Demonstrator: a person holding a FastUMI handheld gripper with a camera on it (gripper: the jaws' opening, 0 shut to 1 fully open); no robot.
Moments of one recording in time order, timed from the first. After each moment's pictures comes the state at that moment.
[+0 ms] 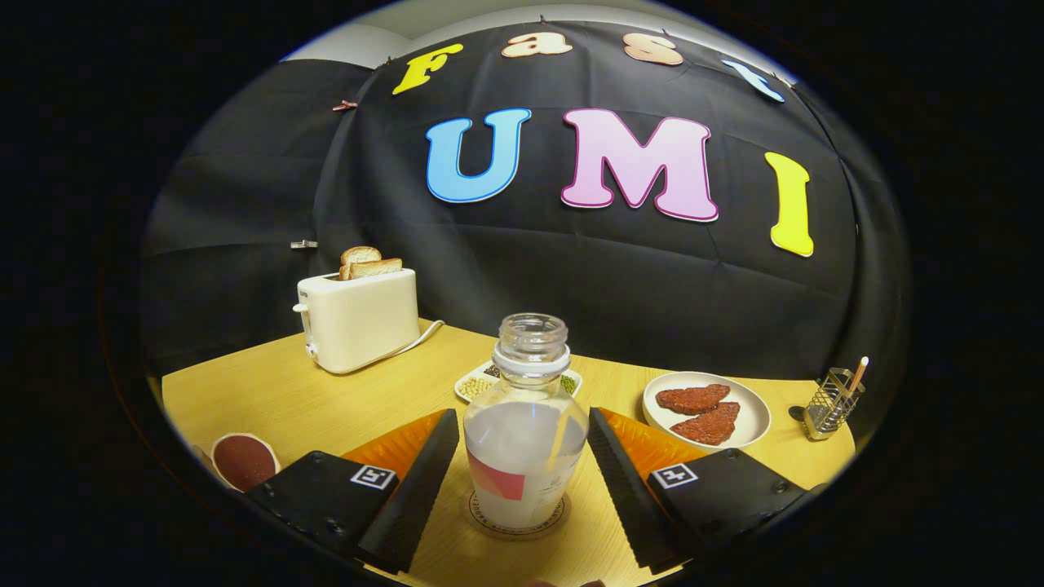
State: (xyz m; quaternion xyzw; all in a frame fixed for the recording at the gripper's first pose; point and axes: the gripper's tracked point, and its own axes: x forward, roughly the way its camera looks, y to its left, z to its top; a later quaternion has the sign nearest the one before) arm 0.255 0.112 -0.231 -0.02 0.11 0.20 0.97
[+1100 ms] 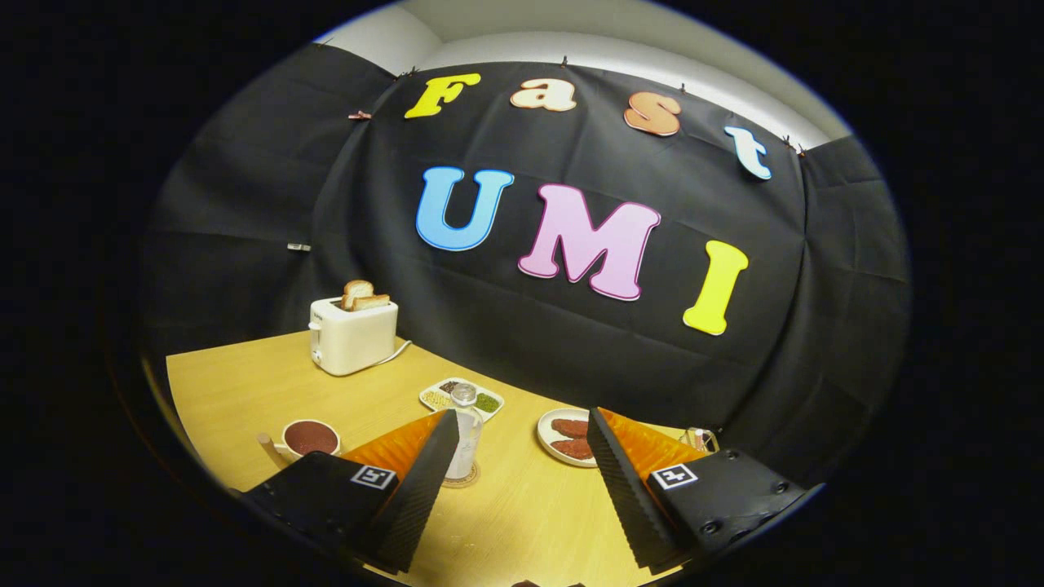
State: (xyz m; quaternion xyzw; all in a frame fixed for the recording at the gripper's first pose) arm 0.134 0.003 -0.069 -0.10 0.04 0.14 0.98
